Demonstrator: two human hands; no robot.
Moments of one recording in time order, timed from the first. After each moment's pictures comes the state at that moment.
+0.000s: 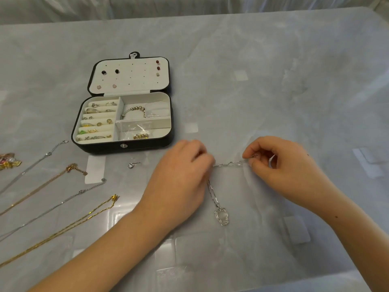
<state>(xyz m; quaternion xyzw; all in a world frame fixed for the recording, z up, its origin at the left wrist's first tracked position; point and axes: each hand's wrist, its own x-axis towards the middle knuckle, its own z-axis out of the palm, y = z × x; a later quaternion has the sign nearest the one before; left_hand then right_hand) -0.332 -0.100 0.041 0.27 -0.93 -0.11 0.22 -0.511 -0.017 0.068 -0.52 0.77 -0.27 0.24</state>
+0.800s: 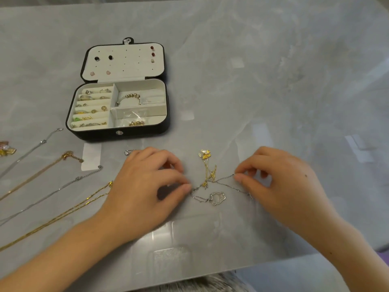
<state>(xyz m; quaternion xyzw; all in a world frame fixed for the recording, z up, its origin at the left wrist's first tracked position) -0.279 -0.093 0.051 0.27 -0.93 -0.22 0.14 -0.484 0.020 0.068 -0.57 0.78 -0.19 0.14</state>
